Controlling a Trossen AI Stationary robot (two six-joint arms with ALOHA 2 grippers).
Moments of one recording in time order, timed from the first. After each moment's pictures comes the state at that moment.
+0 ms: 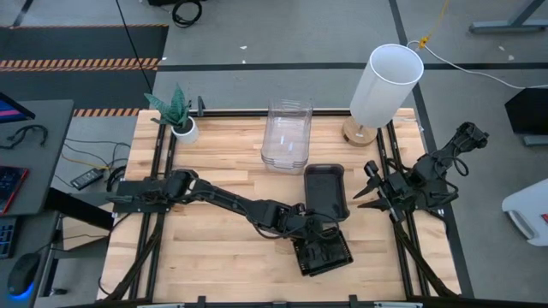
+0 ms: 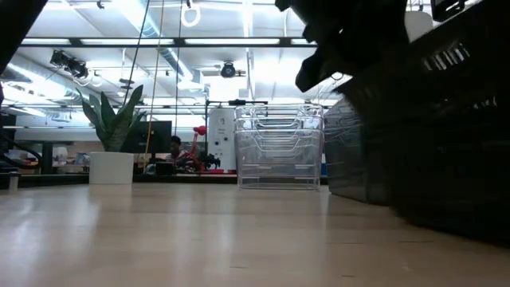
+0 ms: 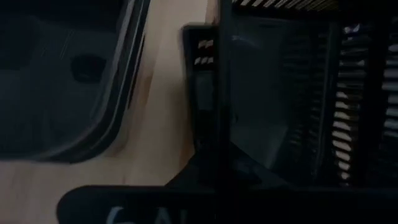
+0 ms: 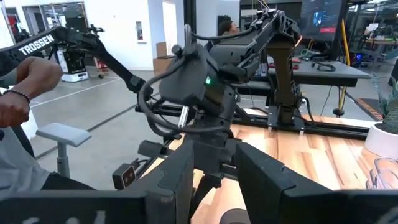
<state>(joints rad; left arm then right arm) -0.31 2.27 1.94 -0.51 -0.11 -0.47 0.58 0.39 0.43 -0.07 0.23 0.02</state>
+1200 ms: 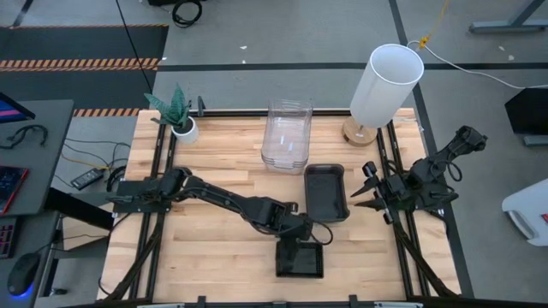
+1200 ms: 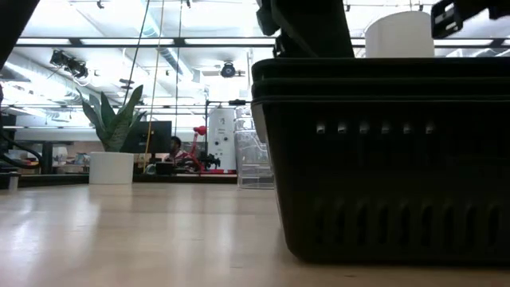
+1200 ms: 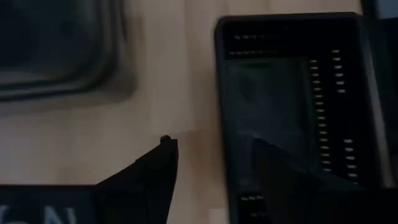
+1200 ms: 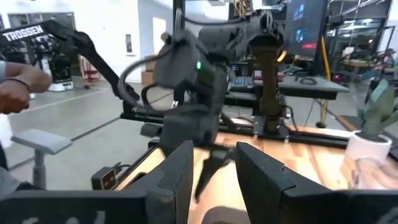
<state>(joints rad) -0.32 2.20 1.94 -0.79 -0.03 -0.20 0.57 0.32 0.28 0.09 0.27 -0.05</state>
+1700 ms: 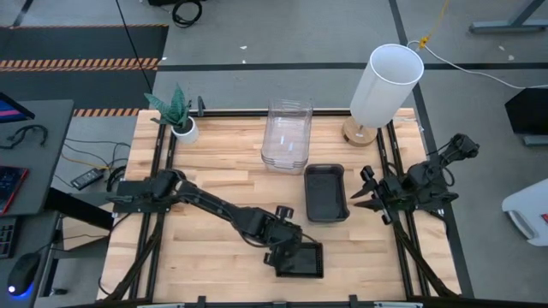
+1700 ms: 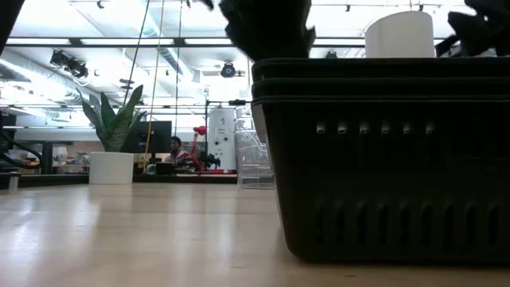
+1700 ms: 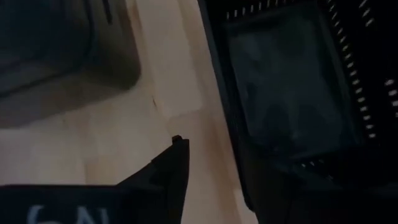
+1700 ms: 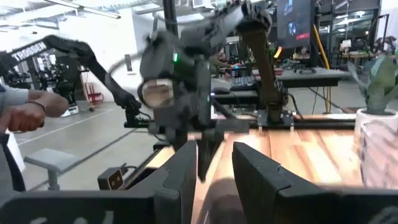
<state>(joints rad) -0.38 2.14 1.78 -0.71 -0.21 -0.04 0.54 0.10 0.06 0.15 0.26 0.05</state>
